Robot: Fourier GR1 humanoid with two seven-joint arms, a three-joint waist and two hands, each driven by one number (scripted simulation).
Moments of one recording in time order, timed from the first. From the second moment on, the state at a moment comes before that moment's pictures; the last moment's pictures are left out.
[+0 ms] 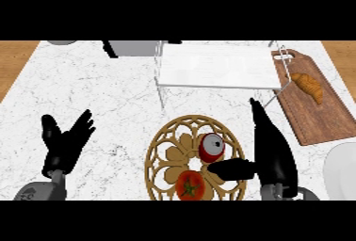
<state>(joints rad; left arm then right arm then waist) -0.08 0.29 -0.07 -1.32 0.27 0.11 0.27 -0.24 -0.19 0.49 -1.93 0.68 -0.12 1.24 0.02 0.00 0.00</state>
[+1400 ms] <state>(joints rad) -0.04 0.28 -0.05 -1.33 0.25 0.08 0.26 -0.25 -0.01 0.50 -1.61 0.94 -0.06 1.23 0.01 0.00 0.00</state>
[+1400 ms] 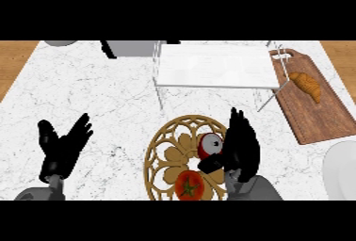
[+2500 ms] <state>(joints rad) -0.06 0.25 -0.02 -1.34 0.21 0.07 0.28 -0.36 -0.01 0.54 -1.33 0.79 -0.16 1.09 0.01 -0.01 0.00</state>
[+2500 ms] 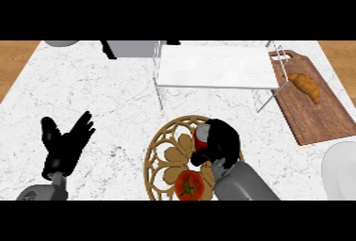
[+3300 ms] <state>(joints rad) -0.07 0.24 0.00 -1.34 0.20 0.04 0.30 -0.59 0.00 0.83 -1.30 0.57 -0.24 0.90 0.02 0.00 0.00</state>
